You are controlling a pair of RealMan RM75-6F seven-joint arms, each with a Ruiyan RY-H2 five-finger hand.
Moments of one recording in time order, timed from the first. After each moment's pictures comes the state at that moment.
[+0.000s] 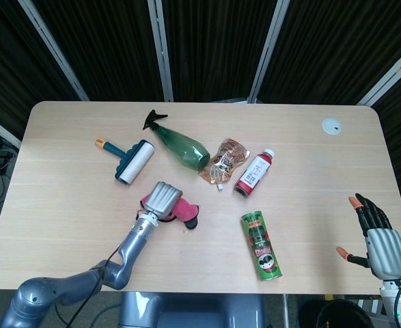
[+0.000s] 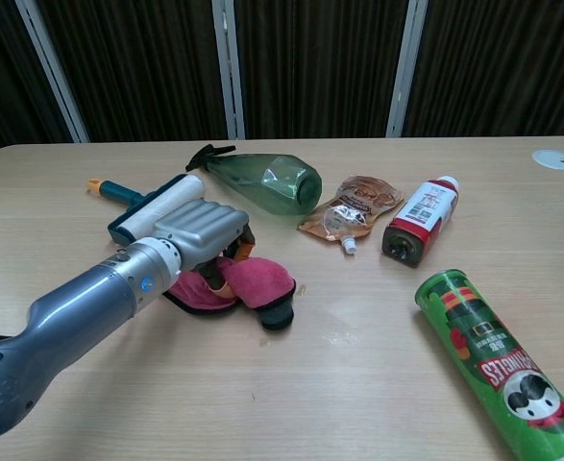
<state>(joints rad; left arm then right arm) -0.85 -2.06 -0.18 -0.85 1.16 0.90 0.43 0.07 -1.13 0.05 -1.64 -1.55 1.50 0.11</state>
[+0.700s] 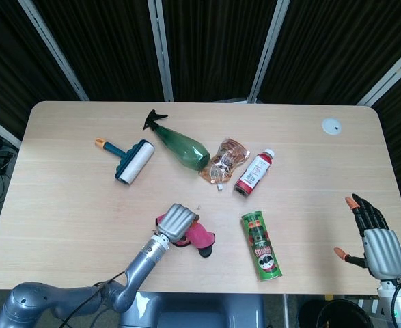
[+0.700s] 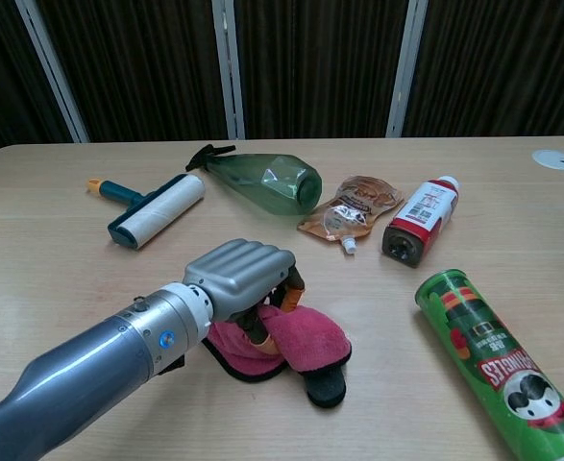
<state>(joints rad) -0.79 -2.05 -0.14 -1.14 1.19 0.94 0.47 0.07 -1.14 0.04 -1.64 -1.56 1.50 0.10</state>
